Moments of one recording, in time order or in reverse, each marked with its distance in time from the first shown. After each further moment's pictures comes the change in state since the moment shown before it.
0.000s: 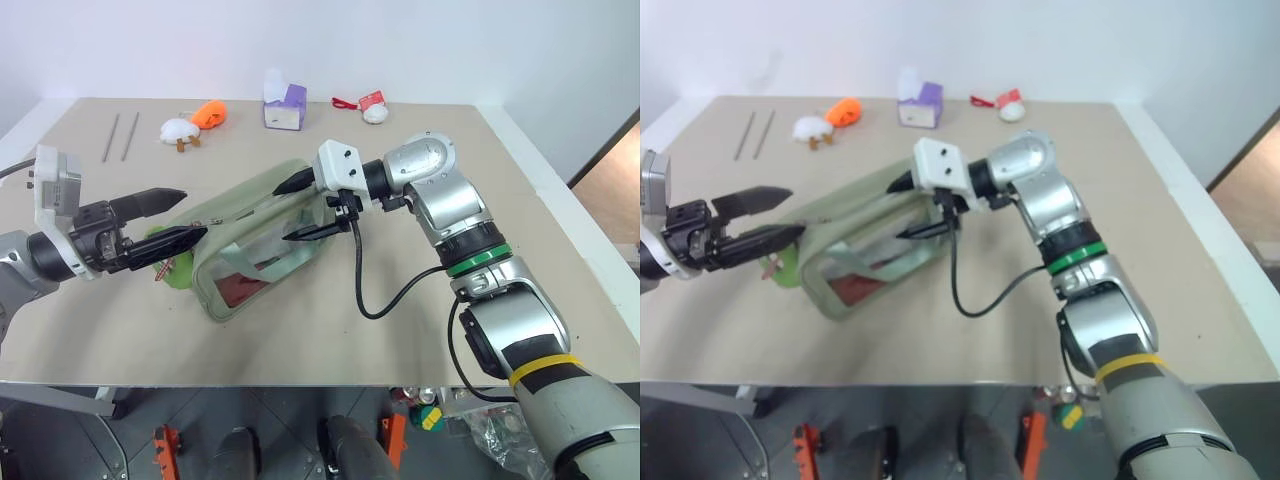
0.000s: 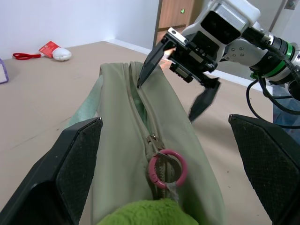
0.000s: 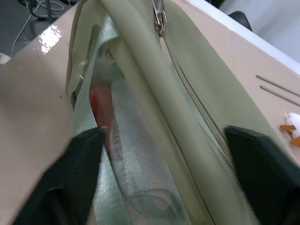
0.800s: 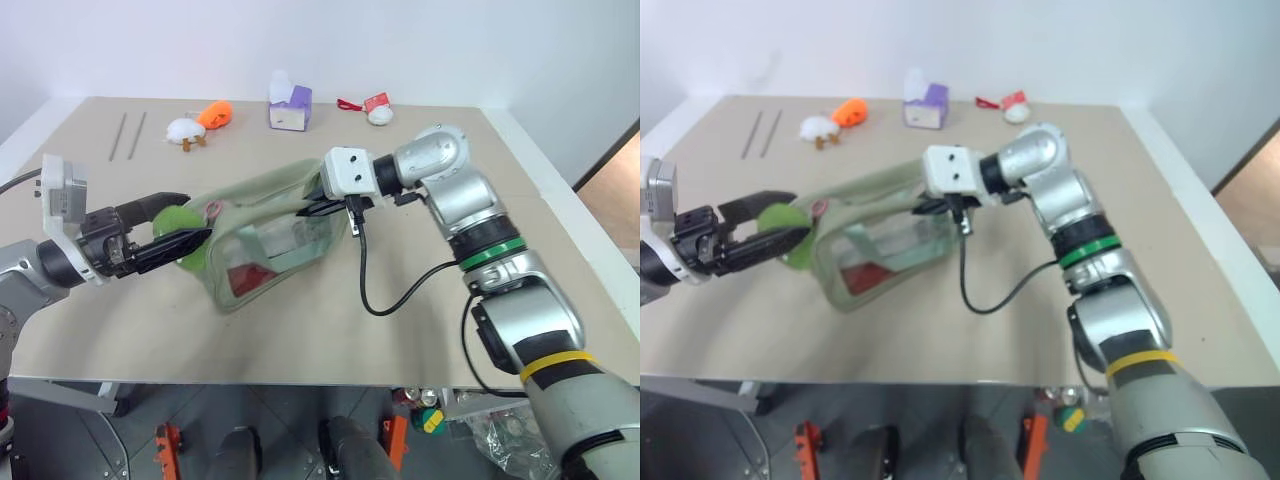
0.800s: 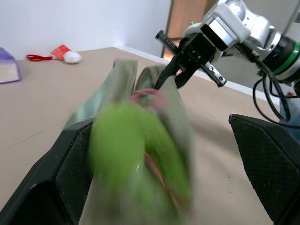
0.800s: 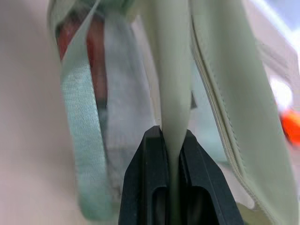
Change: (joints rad) left arm 0.022 -0.066 0.006 -0.025 -0.020 -0.009 0.050; right arm -0.019 -0.163 0.029 -0.105 -0.199 0.064 -0.048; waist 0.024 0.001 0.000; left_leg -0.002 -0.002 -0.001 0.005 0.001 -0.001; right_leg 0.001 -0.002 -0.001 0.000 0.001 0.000
